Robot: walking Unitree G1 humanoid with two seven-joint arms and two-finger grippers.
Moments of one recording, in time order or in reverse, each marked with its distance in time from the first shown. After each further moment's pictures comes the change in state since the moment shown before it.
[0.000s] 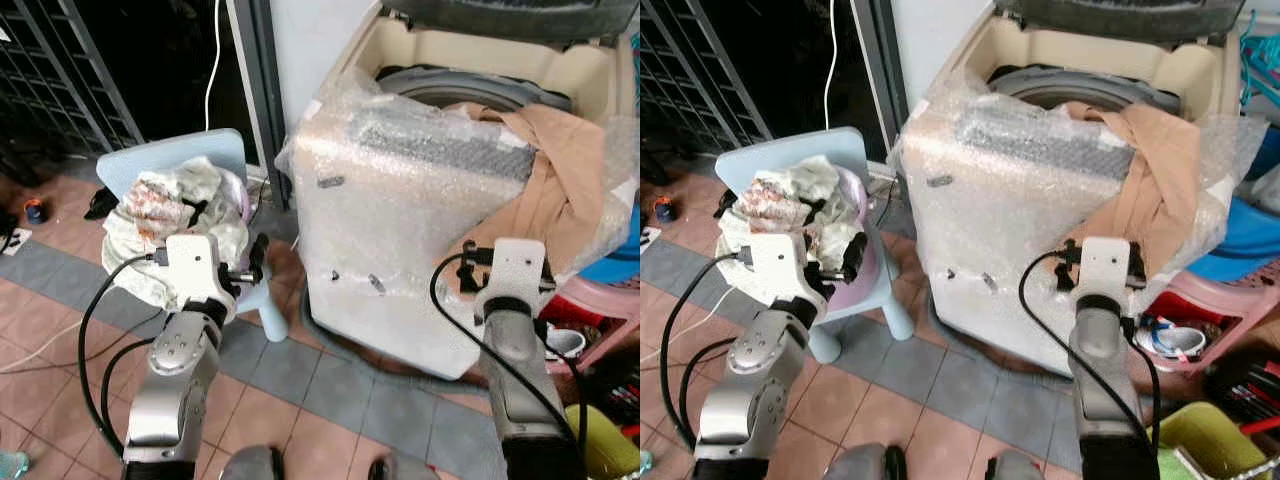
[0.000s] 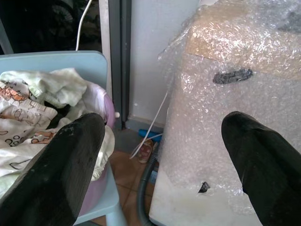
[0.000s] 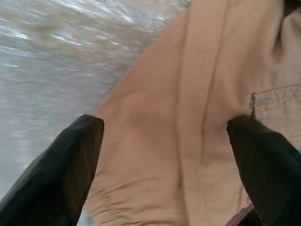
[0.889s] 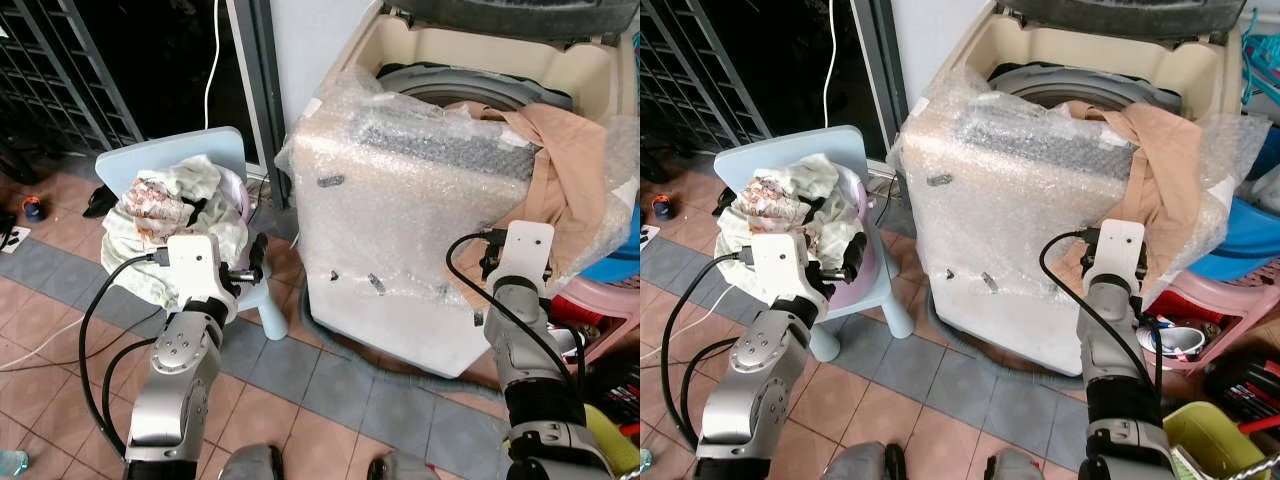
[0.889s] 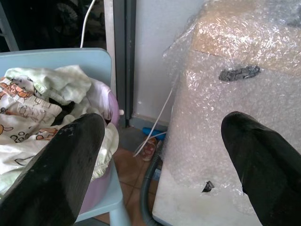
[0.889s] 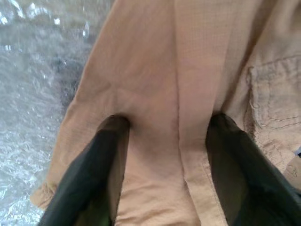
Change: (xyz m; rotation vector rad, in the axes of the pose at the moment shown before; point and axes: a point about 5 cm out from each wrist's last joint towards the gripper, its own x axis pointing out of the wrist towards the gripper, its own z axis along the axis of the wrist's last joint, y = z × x) left arm 0.001 0.000 0.000 0.009 0.006 0.020; right arm 0.036 -0.005 -0.014 0.058 0.149 -0.046
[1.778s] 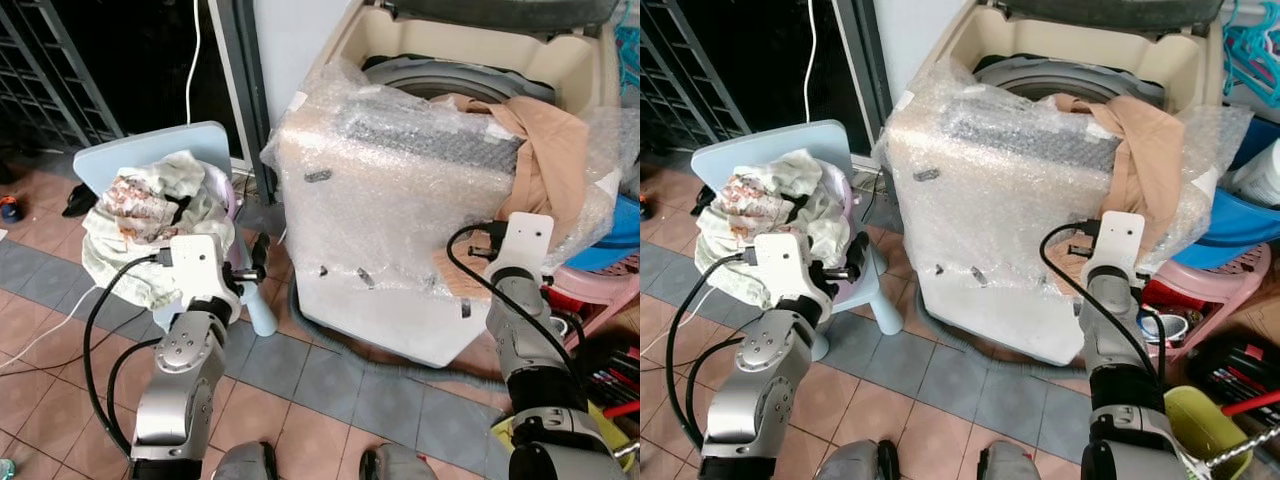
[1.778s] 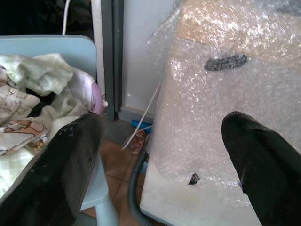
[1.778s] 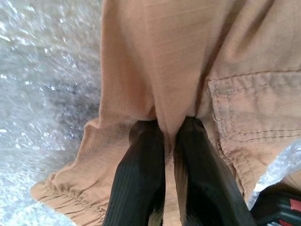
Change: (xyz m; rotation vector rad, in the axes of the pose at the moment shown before) left arm 0.002 -0.005 -0.003 -0.024 0.010 0.013; right arm 0.006 0.005 0.015 0.061 -0.067 0.124
